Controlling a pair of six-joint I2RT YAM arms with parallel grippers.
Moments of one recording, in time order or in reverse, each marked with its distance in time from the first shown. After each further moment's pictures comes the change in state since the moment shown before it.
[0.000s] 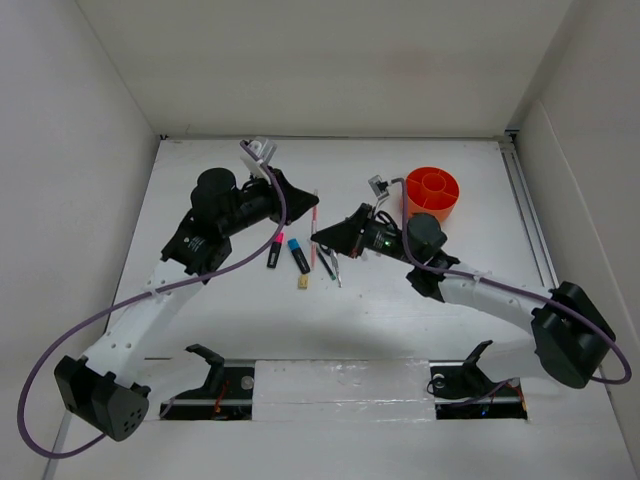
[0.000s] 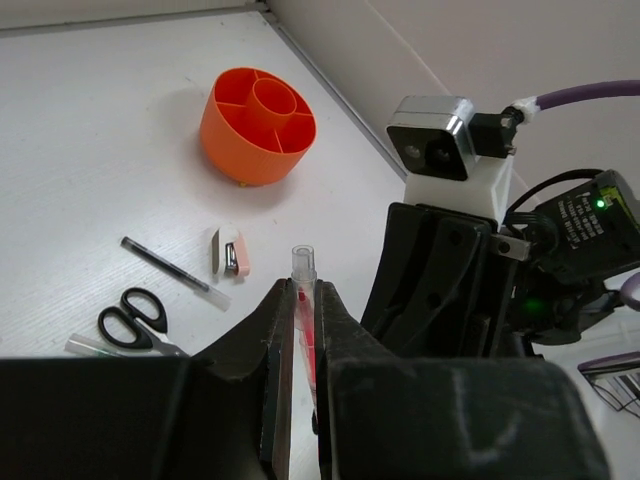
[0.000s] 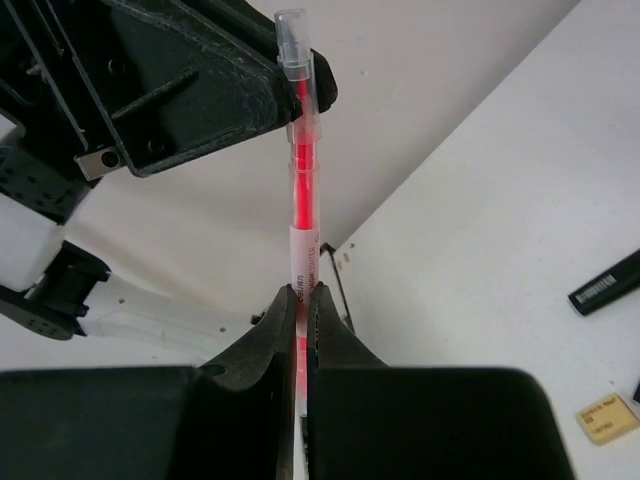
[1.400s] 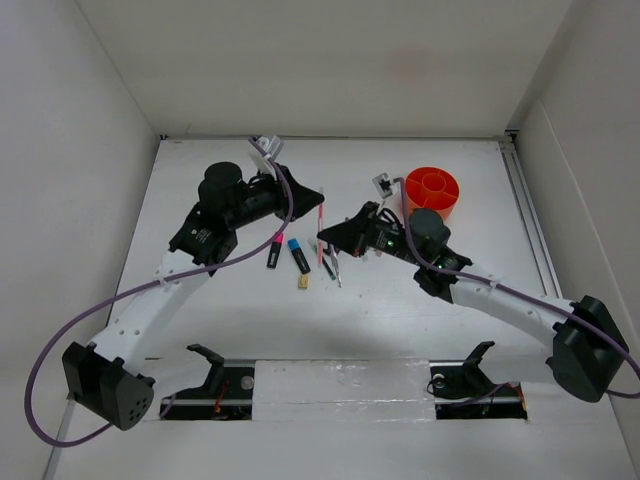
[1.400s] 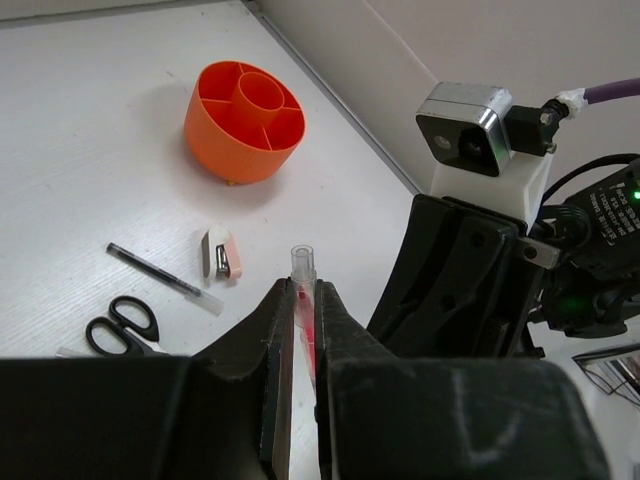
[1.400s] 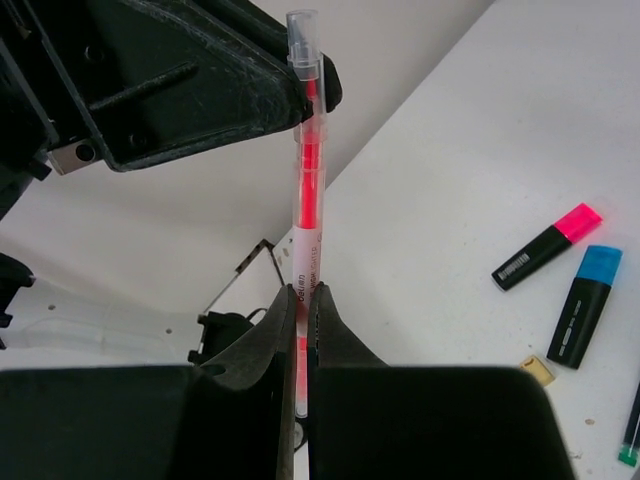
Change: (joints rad) left arm 0.006 0.063 0.014 0.037 0.059 0.002; right arm 0.008 -0.080 0.044 -0.236 0.093 -0.125
